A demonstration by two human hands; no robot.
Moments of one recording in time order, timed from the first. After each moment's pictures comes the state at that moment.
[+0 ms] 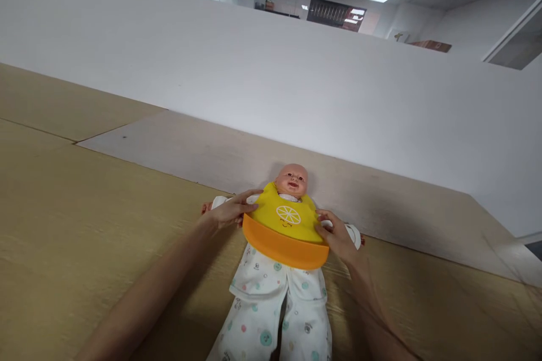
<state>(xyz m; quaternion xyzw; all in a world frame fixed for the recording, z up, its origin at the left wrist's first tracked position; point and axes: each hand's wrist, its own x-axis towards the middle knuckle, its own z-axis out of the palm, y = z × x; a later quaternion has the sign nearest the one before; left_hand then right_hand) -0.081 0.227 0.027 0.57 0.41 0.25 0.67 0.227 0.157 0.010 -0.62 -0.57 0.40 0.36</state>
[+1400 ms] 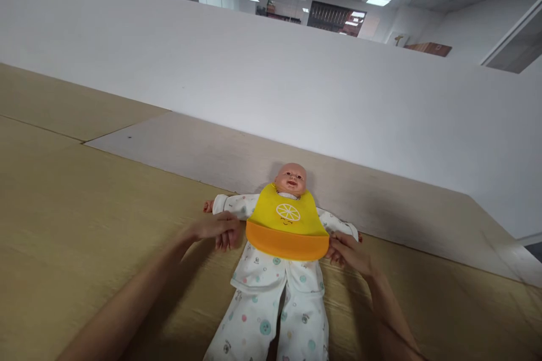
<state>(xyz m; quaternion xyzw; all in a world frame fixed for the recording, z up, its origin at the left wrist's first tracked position) -0.116 0.198 0.023 0.63 0.44 0.06 0.64 0.266 0.122 0.004 -0.63 -0.50 0.54 0.24</state>
